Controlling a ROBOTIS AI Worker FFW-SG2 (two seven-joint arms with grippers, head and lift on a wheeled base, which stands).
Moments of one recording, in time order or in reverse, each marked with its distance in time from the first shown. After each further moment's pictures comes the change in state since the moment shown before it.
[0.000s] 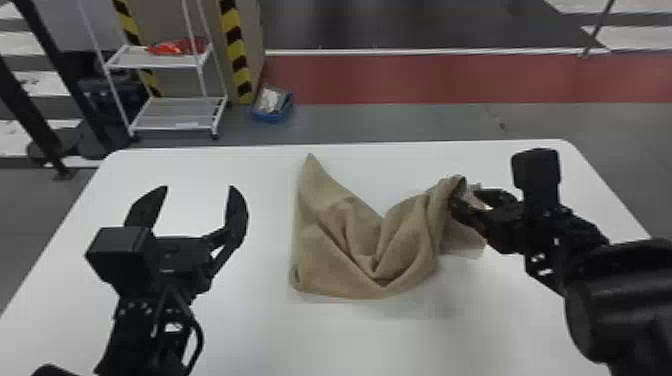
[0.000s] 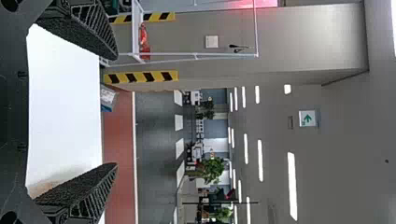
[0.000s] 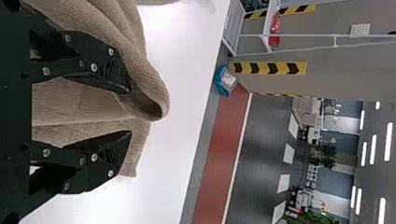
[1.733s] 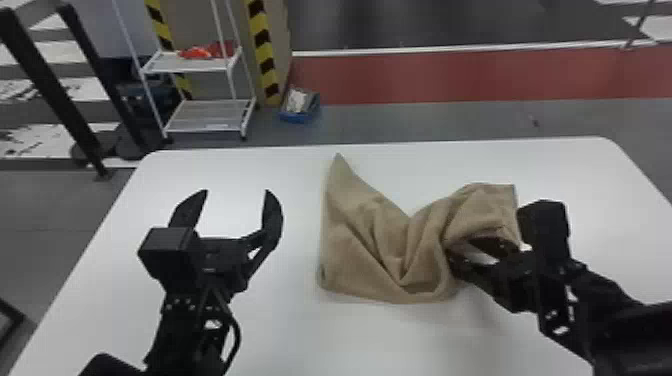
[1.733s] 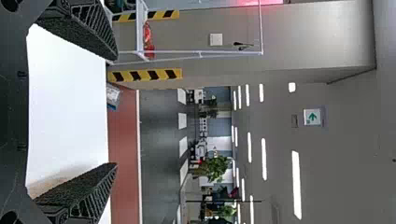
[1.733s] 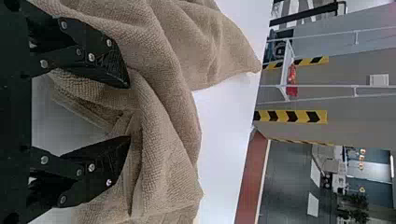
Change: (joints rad) left arm -0.013 -0.004 -0.015 0.030 0.003 -0.004 -0.005; right arm 0.155 -0.002 0.067 -0.057 -0.026 -0.052 0.089
